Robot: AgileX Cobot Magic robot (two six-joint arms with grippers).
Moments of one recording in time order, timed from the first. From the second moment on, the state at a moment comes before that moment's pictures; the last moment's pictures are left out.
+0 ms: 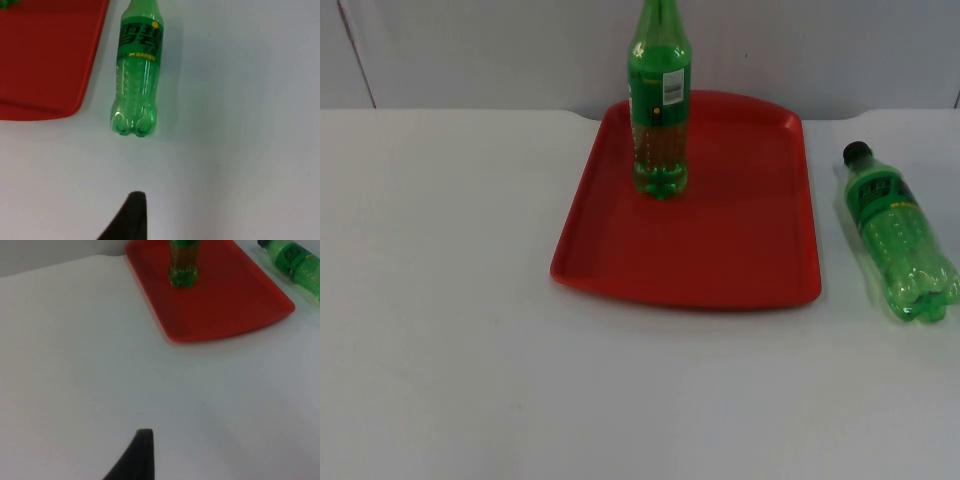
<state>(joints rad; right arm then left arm) 0.10 1.12 -1.16 -0.02 1.10 -0.01 -0.40 0.00 -0.50 -0.06 1.08 0.03</state>
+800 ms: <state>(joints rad) 0.10 1.72 -1.65 0.04 1.21 -0.01 -0.40 0.00 -0.50 -0.06 1.08 0.03</state>
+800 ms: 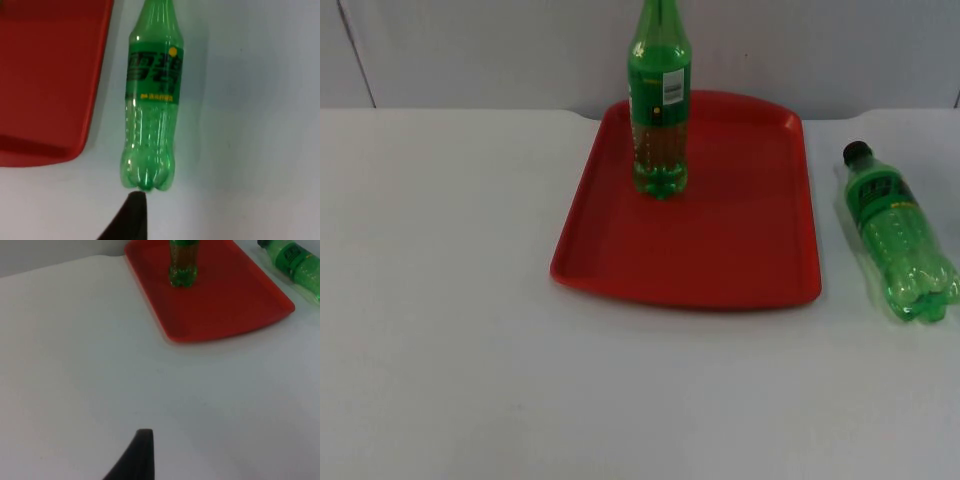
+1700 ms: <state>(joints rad) 0.18 2.21 -1.88 0.05 1.16 0.14 -0.40 0.00 -0.50 -0.06 1.08 0.03</state>
